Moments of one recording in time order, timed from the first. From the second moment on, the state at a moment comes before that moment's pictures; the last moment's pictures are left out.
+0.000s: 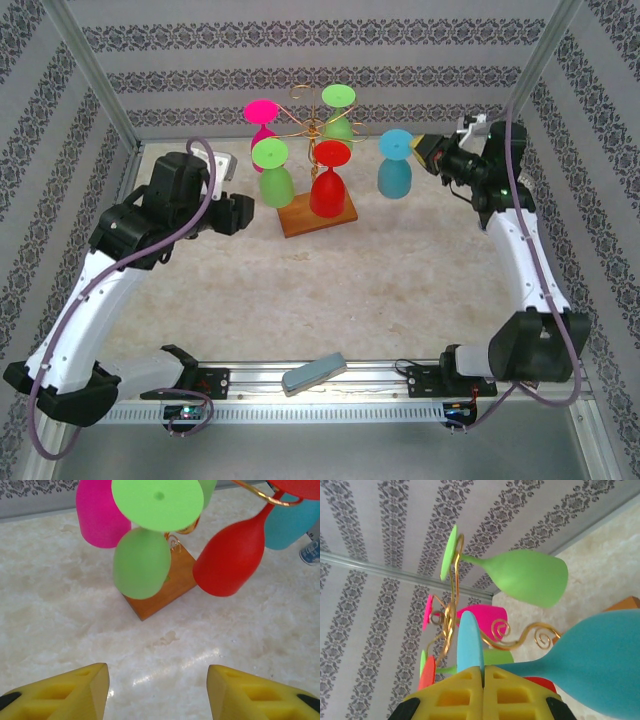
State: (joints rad) left arm -0.50 1.15 1.58 -1.11 -0.04 -0.23; right arm -0.07 1.32 1.23 -0.20 -0.83 1.00
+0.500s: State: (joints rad) left arm -0.66 0.92 1.30 -1.18 -0.08 -0.42; right arm 0.29 0.91 0.96 -0.42 -0.70 0.83
